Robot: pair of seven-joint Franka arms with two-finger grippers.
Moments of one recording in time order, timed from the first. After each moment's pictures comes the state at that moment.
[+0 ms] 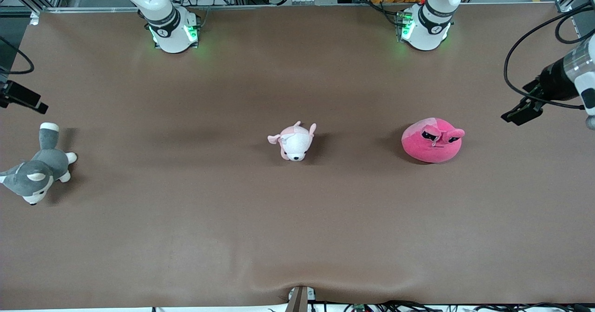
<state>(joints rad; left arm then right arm) 0.11 0.06 -0.18 -1.57 0.01 1.50 -1.00 -0.04 0.04 -0.10 -1.52 0.03 1.57 0.06</state>
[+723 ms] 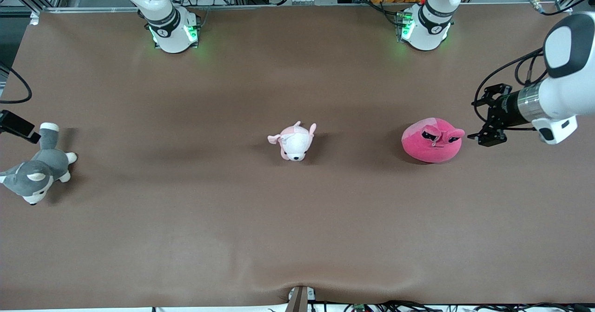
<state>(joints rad) 0.16 0.10 -0.18 -1.88 -0.18 1.73 -1.38 -0.05 0.10 -0.10 -1.52 0.03 1.75 0.06</state>
